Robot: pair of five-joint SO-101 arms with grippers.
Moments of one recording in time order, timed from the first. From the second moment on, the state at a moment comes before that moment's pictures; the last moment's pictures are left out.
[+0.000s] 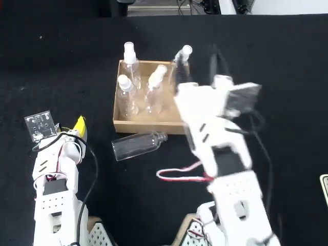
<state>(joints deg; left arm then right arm) -18.0 -68.6 94.9 7.7 3.9 -10.2 -61.8 62.9 2.3 -9.9</state>
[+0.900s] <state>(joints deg) 3.0 -68.5 69.5 52.8 -20.3 7.2 -63.8 66.7 53.4 -1.5</state>
